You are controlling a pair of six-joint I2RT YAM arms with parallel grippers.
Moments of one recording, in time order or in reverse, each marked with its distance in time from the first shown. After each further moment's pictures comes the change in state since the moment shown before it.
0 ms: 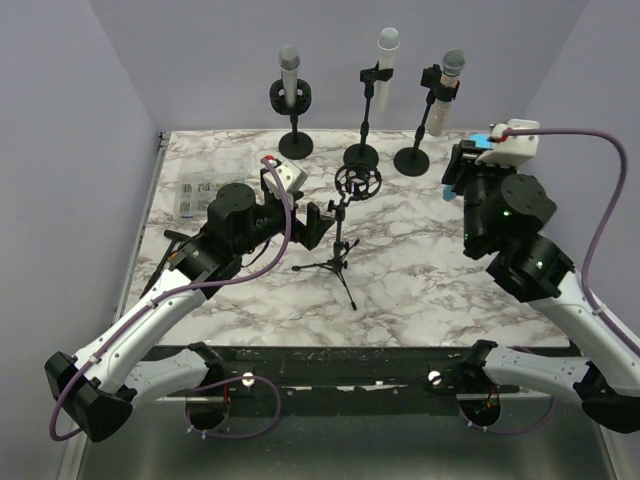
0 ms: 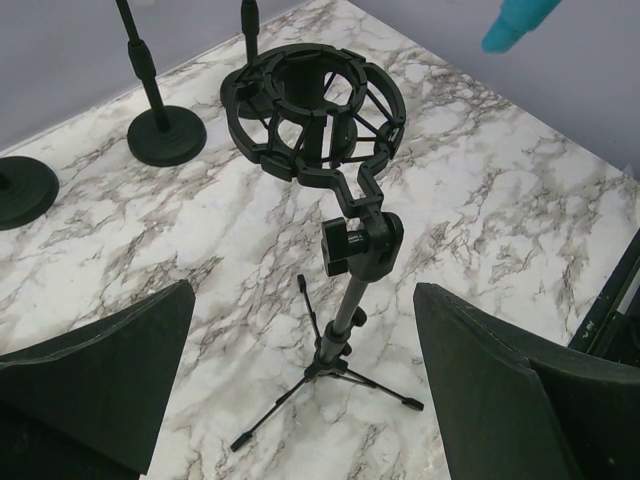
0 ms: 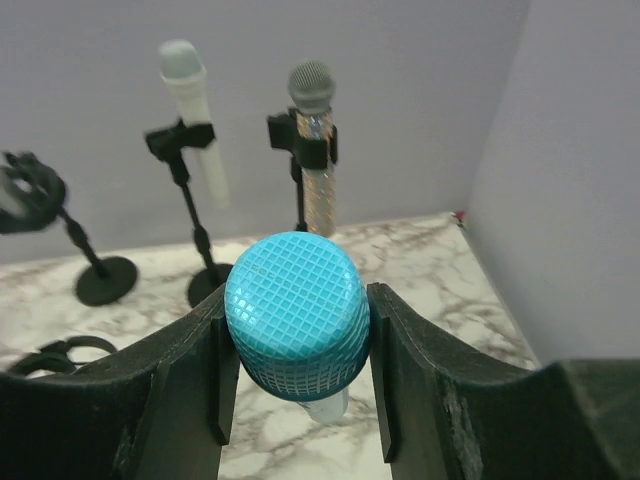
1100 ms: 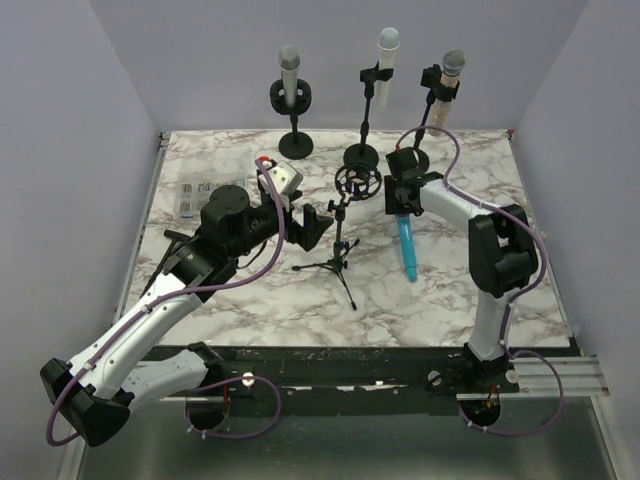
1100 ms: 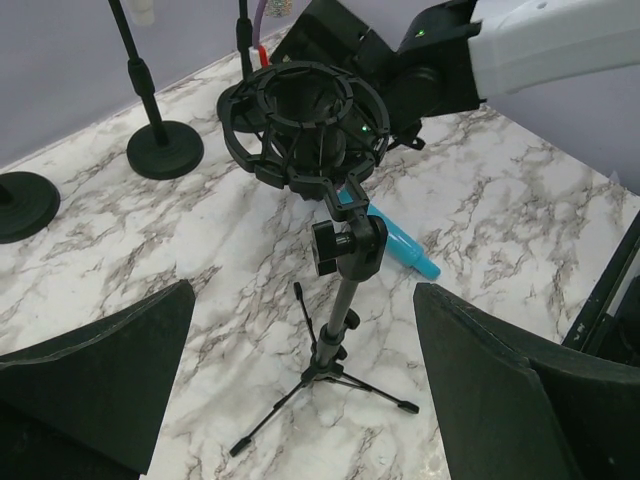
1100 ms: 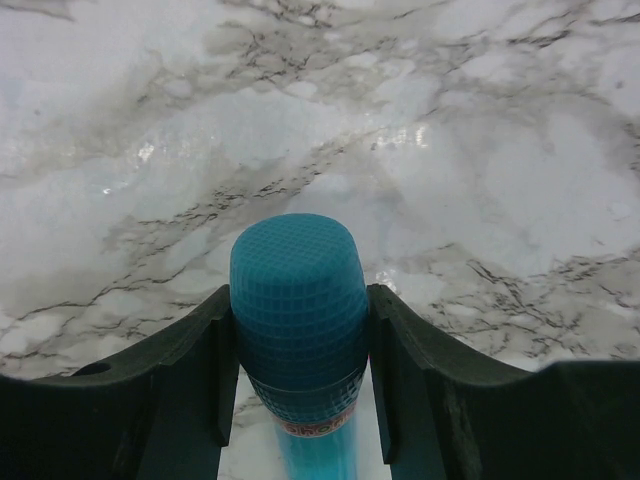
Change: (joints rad) left arm 0.000 -0.030 0.000 0.000 0.013 0.005; right arm -0.451 0.934 0.063 -0.292 -0.626 0.354
